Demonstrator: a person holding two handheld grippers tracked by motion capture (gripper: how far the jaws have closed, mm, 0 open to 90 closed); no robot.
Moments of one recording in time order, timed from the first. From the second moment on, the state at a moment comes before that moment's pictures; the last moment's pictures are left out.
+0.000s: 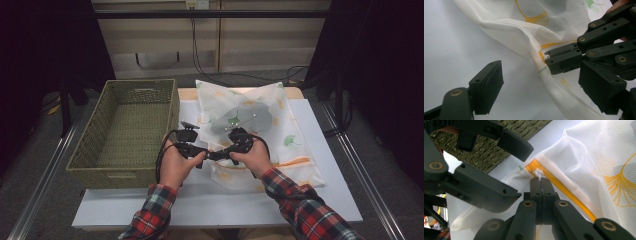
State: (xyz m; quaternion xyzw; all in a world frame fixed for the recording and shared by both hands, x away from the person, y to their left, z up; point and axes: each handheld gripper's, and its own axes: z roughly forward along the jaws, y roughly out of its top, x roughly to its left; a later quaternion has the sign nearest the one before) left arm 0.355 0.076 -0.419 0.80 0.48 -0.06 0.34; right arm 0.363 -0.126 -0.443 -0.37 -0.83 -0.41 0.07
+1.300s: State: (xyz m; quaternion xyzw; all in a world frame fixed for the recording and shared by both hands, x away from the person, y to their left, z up) left arm 0.354 0.072 -0.423 0.83 0.46 -0.08 0.31; right arm 0.362 -0.132 -0.435 -0.37 -0.83 -0.41 0.06
